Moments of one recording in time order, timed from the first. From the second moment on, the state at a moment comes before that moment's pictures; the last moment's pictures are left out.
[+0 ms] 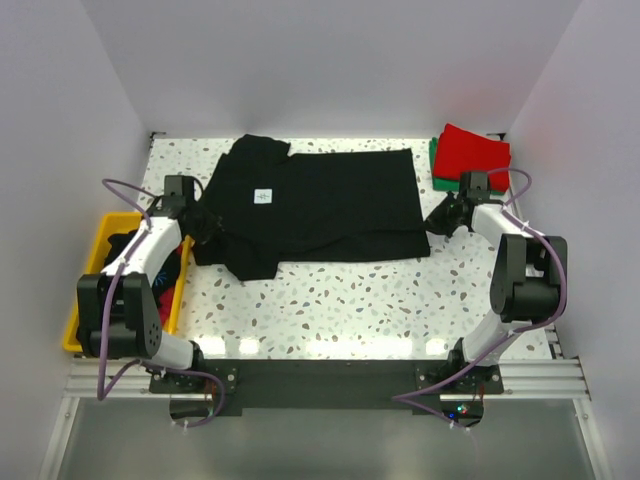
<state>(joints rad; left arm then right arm) 0.03 1.46 0.96 -0.48 0.02 -0.87 -0.07 1.70 1.05 -0.35 -0.23 0.73</state>
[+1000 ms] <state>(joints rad) 0.04 1.59 1.03 -0.46 0.03 -0.85 -0.12 1.73 1.06 -0.31 -0.23 0.76</state>
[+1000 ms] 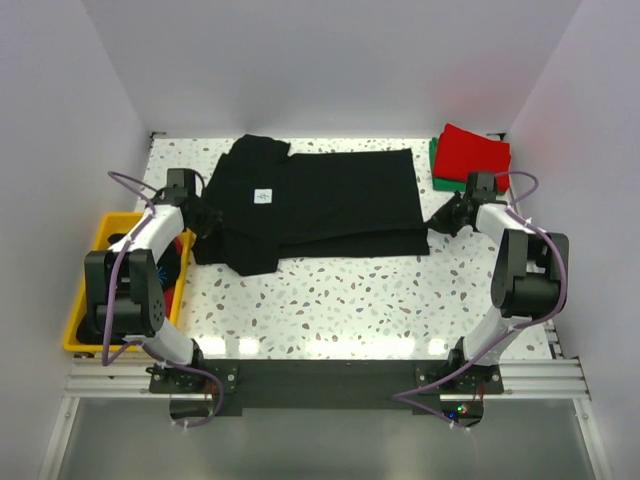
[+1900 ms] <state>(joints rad) 0.05 1.73 1.15 -0.38 0.08 -0.77 -0.12 1.88 1.23 -0.34 -0.28 0.70</state>
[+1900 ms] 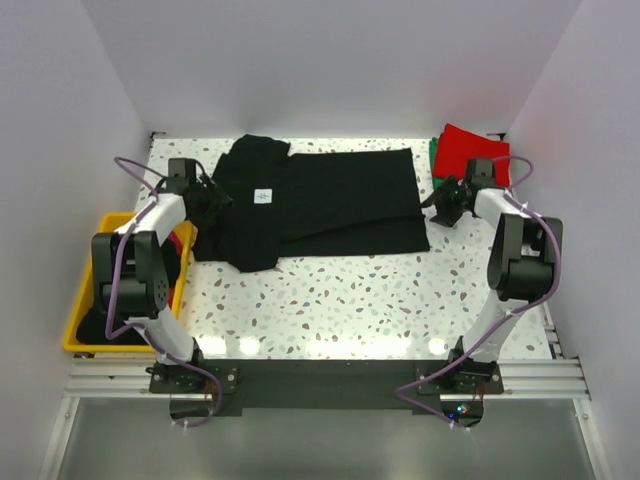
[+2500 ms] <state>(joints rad) 0.04 1.27 0.72 -0.38 -0.09 -0.86 0.02 1.47 0.77 -0.32 -0.11 0.67</state>
